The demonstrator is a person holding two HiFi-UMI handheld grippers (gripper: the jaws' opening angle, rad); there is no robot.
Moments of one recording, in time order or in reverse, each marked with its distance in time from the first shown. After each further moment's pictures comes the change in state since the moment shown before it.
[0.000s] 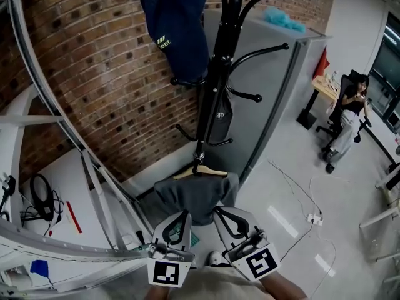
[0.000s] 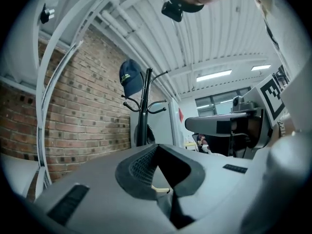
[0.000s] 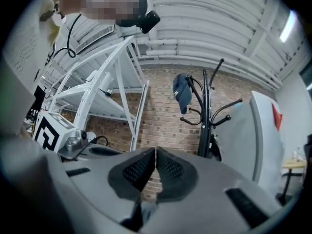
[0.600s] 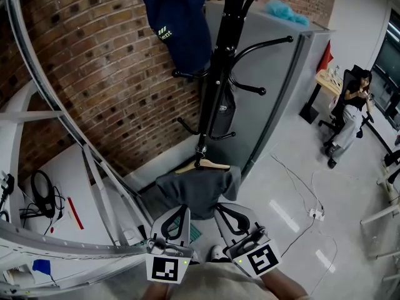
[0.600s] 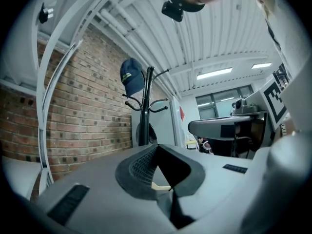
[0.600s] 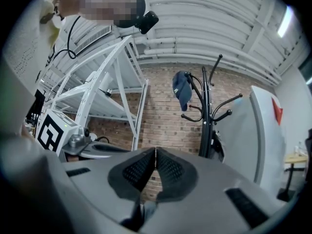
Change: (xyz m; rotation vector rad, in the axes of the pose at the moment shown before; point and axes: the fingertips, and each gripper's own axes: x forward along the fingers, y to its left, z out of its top) left arm -0.002 0.006 -0.001 0.018 0.024 -0.002; right arm -0.001 0.005 -0.011 0.025 0.018 0.007
